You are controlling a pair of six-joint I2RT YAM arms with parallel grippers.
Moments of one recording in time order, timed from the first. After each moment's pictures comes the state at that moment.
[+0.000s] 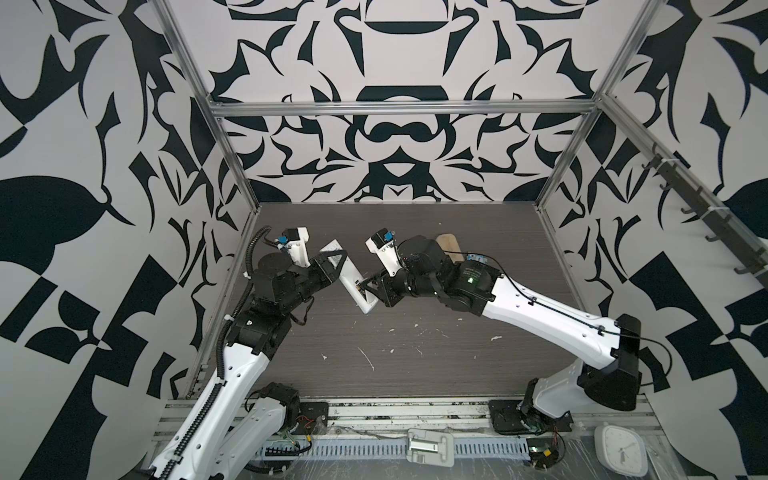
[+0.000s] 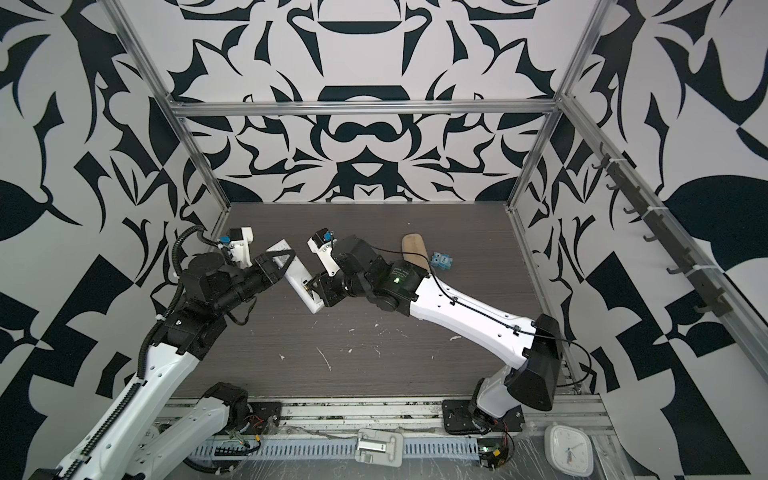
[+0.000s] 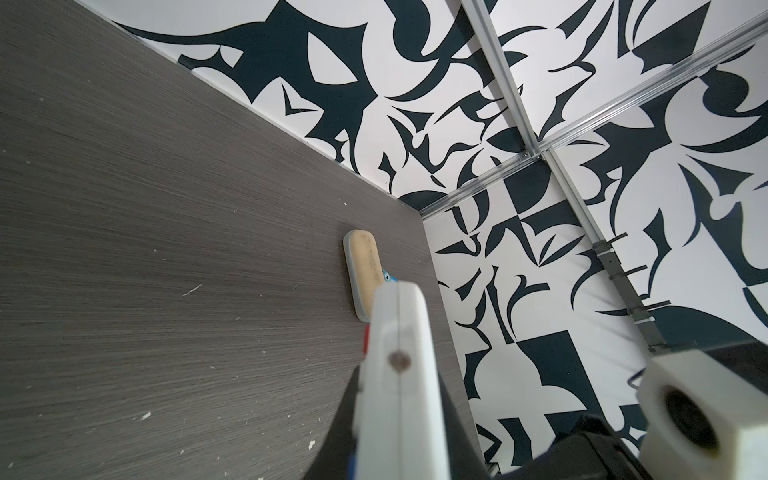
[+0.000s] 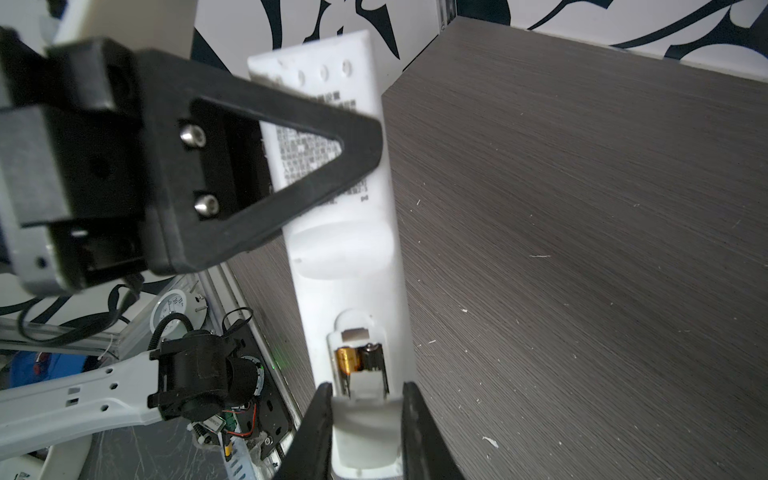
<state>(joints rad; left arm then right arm) -0.33 0.81 0.81 -0.22 0.34 -0.85 1.02 1.51 1.48 -0.54 -0.12 0.39</state>
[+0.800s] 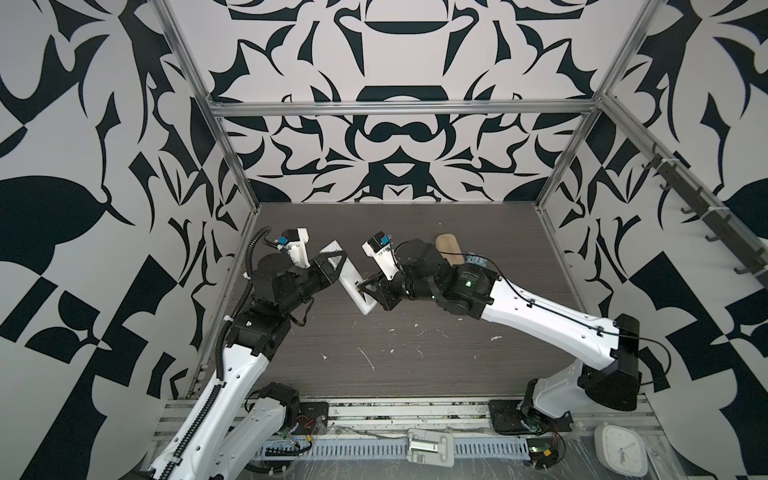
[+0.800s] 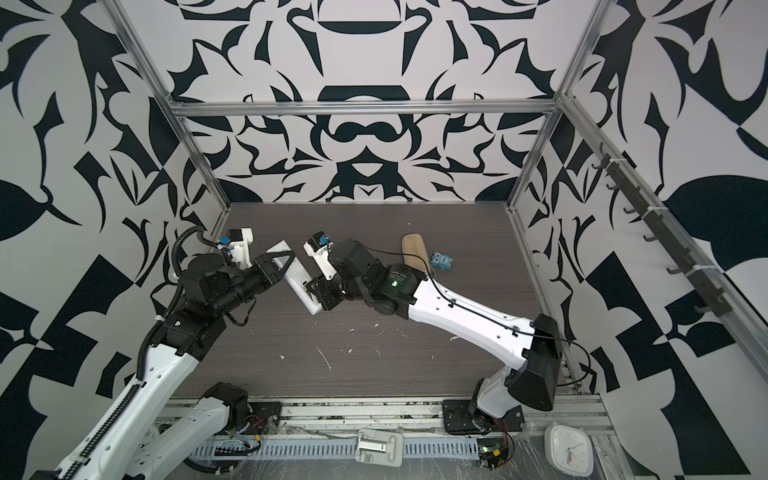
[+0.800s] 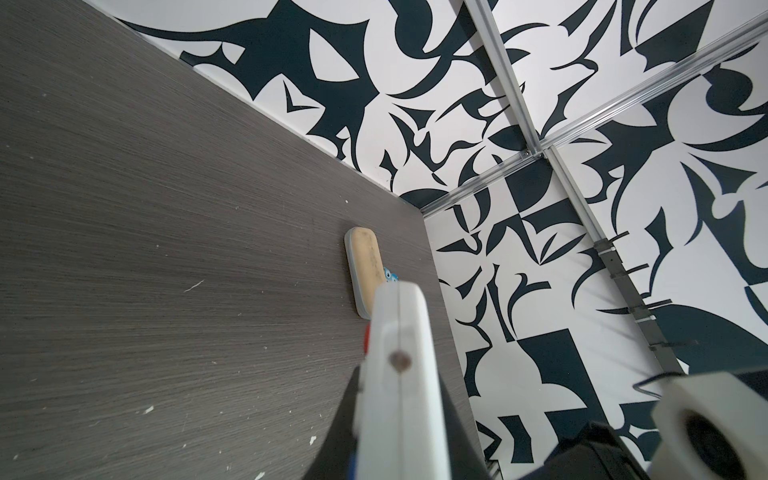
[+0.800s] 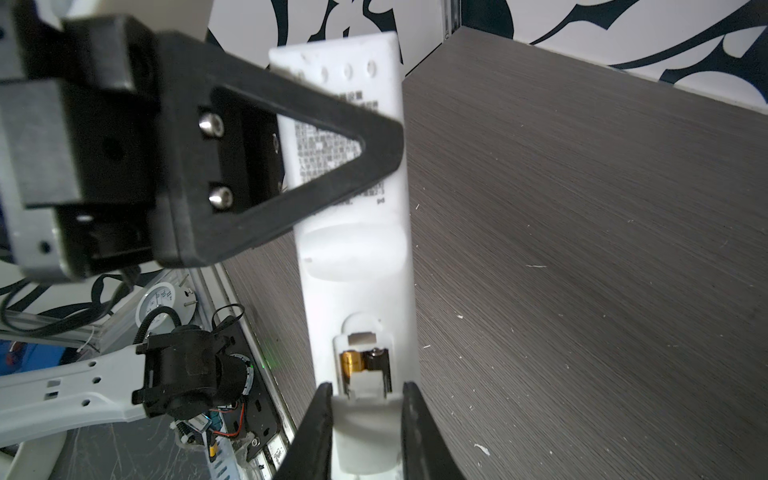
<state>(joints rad) -0.33 0.80 0.81 -0.23 0.34 -0.85 1.05 1.51 1.48 -0.53 -0.08 0.34</state>
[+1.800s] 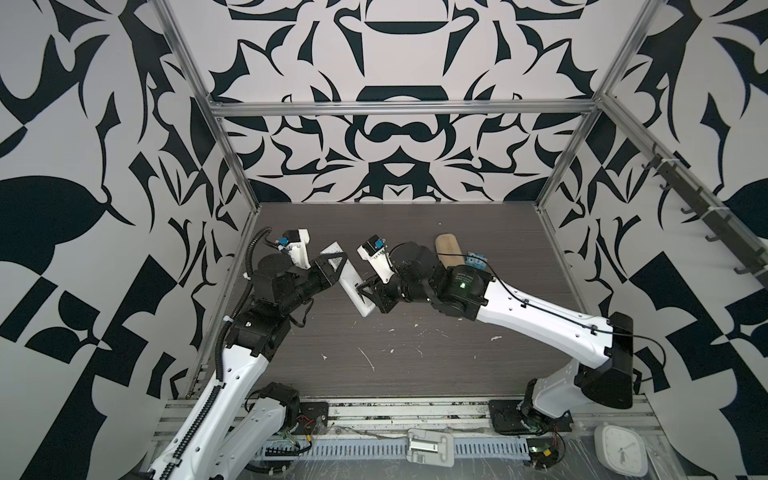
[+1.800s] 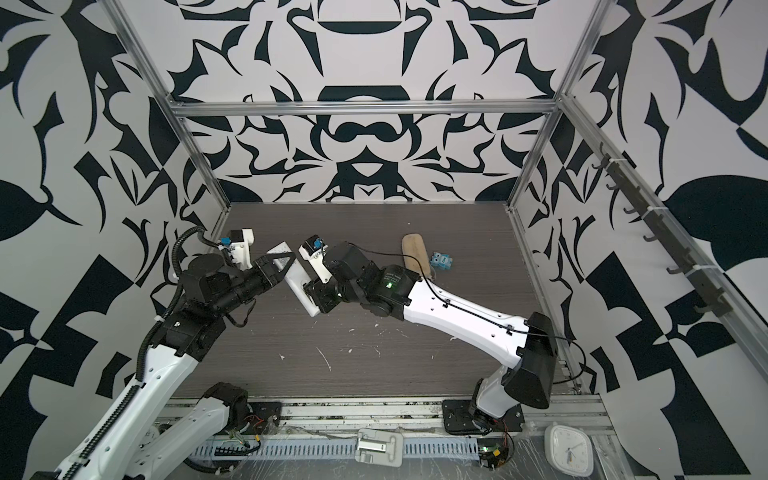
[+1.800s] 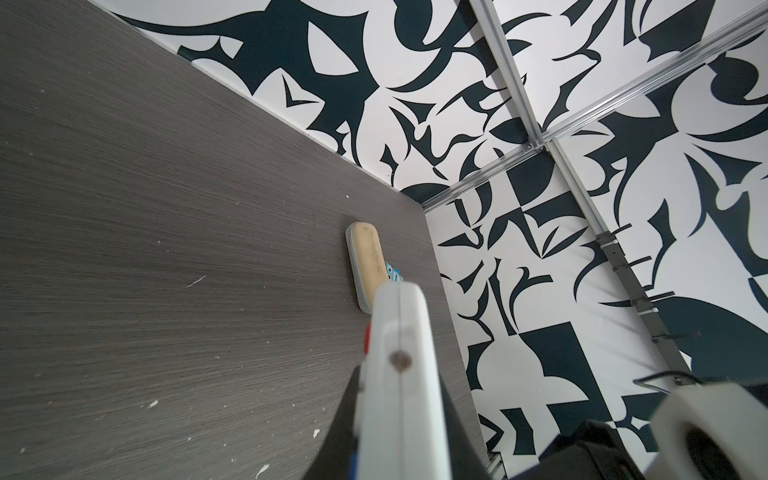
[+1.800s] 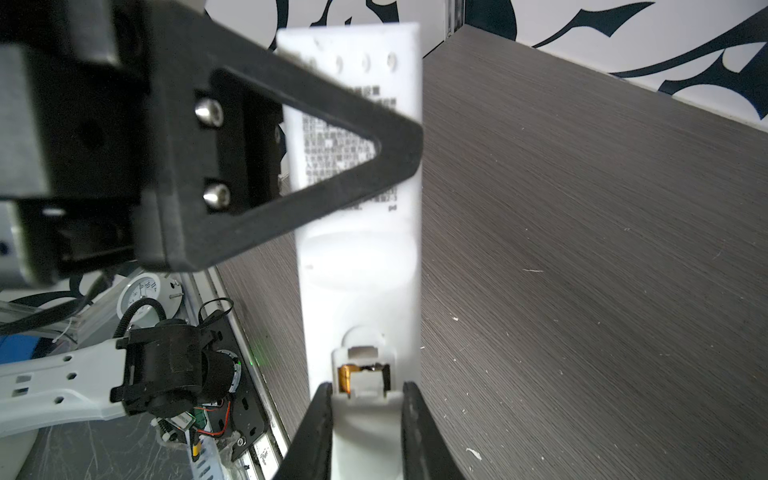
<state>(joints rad) -0.33 0.80 0.81 -0.24 0.35 -0.84 1.07 1.54 1.49 -0.53 -0.06 0.31</state>
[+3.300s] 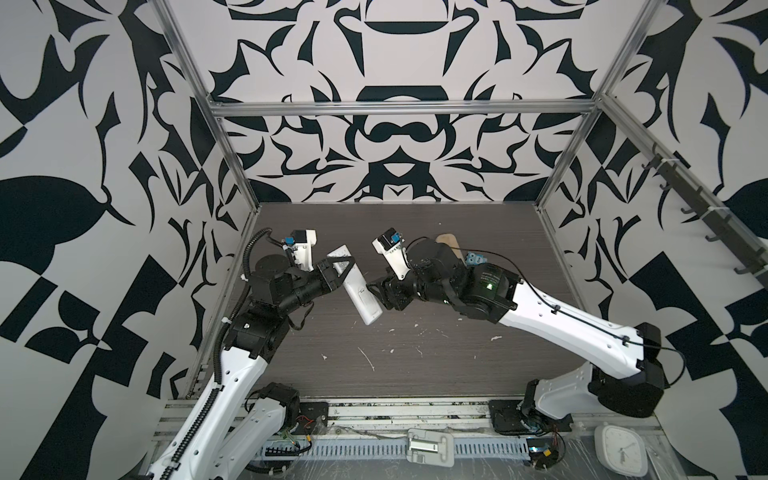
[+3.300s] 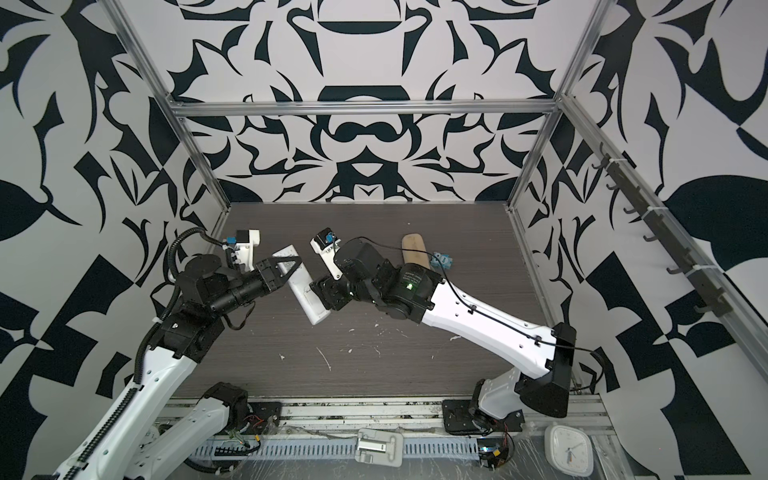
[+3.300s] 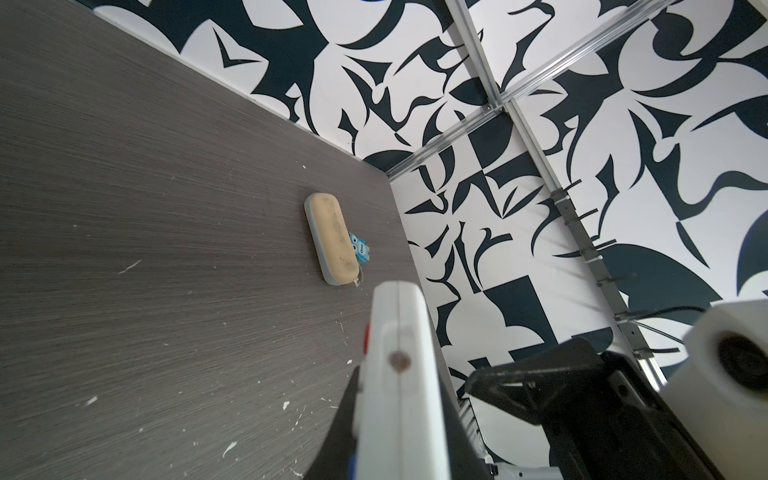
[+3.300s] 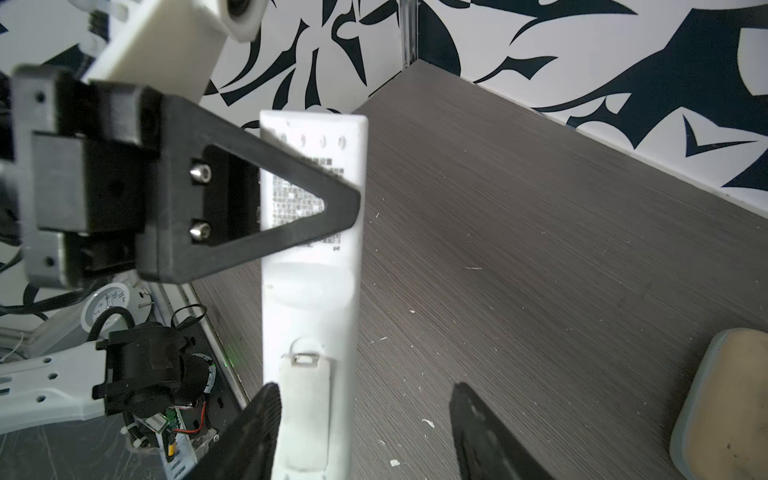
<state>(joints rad) -0.33 0.79 0.81 -0.23 0.52 -0.84 1.08 1.45 1.54 -0.66 0.07 0.28</state>
